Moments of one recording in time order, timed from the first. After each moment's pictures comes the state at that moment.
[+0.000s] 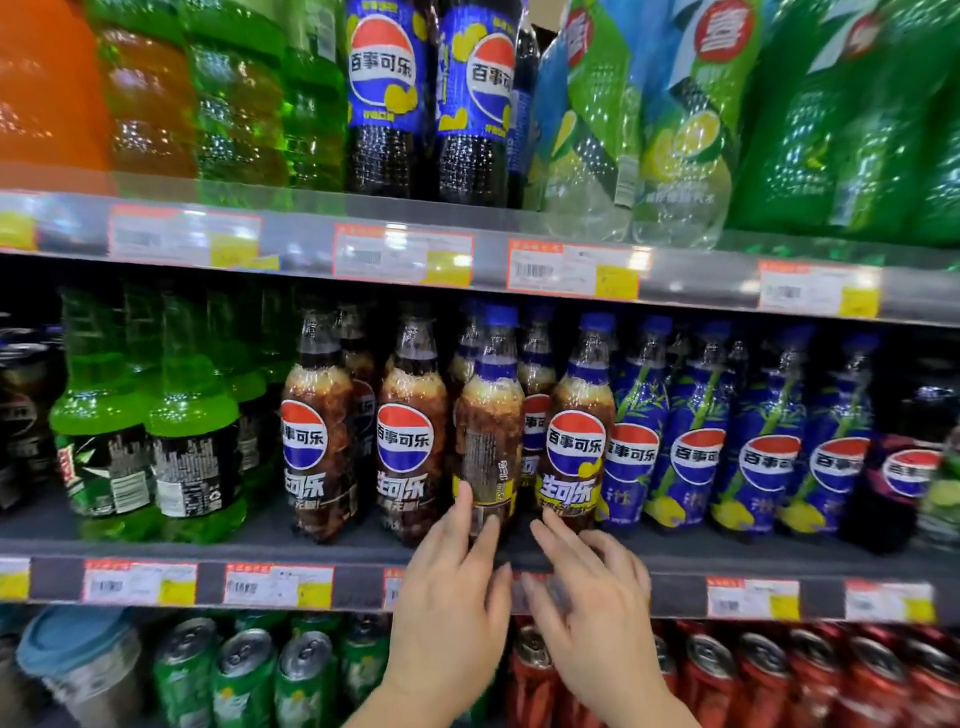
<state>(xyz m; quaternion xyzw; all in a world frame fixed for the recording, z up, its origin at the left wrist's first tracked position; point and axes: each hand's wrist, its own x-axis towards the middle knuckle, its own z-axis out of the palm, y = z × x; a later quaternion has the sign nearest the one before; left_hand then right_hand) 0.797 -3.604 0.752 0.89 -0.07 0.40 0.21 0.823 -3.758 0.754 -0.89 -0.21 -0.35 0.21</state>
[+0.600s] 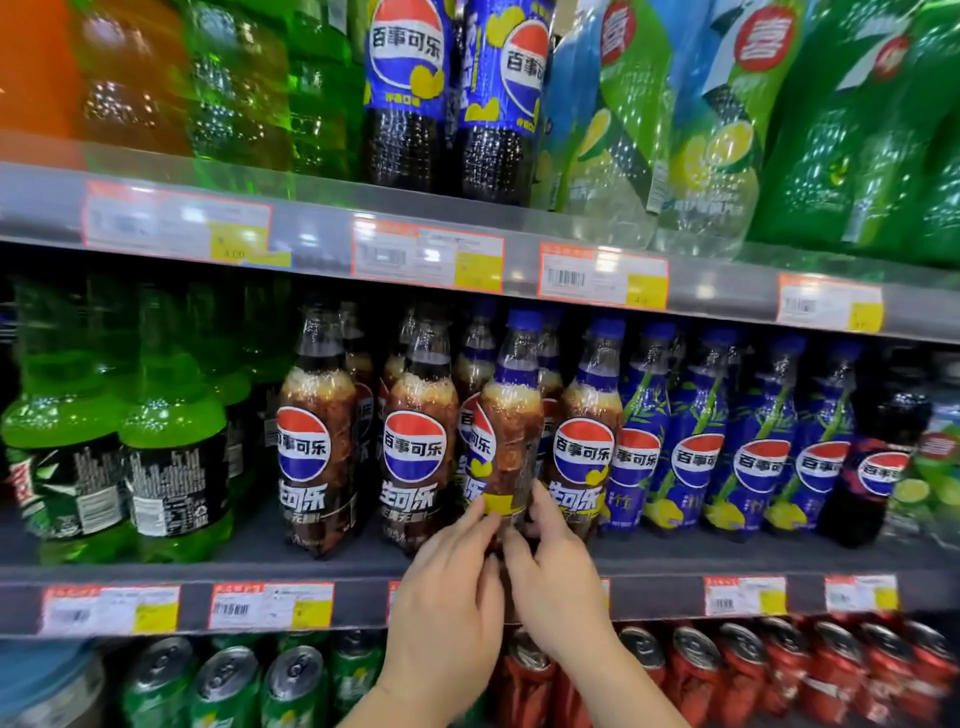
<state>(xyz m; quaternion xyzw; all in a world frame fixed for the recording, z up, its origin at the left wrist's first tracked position) 0.799 -3.586 0.765 0.83 -0.13 0.40 0.36 0.828 -3.703 0.793 -0.88 -0.11 -0.15 0.43</state>
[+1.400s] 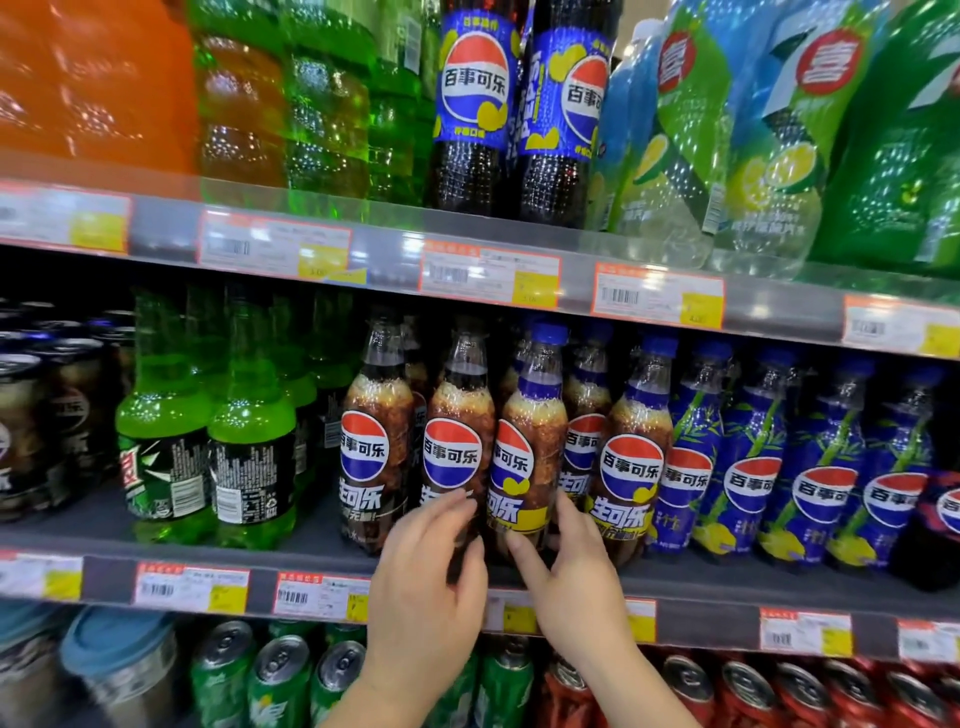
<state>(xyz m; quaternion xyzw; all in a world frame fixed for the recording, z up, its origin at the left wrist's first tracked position) 0.785 -3.545 0.776 0.80 -0.05 0.48 0.35 0.835 -3.686 0.787 -0.88 -0.15 -0.19 0.41</state>
